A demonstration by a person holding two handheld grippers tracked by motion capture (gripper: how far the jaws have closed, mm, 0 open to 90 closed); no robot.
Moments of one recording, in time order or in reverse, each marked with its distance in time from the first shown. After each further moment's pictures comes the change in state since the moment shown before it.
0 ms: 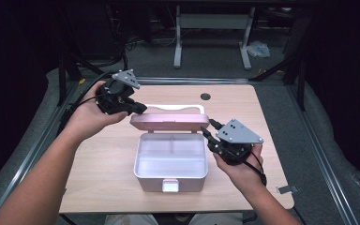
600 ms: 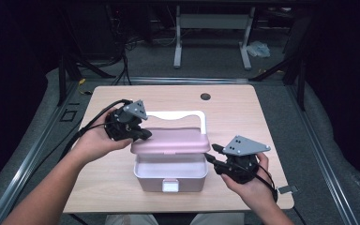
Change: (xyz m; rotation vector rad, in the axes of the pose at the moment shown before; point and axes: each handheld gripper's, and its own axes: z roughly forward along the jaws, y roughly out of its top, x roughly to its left) left arm -0.038 -0.041 0.037 0.036 -0.112 0.056; right arm 0.008 -0.037 -0.023 0.195 0.211 0.093
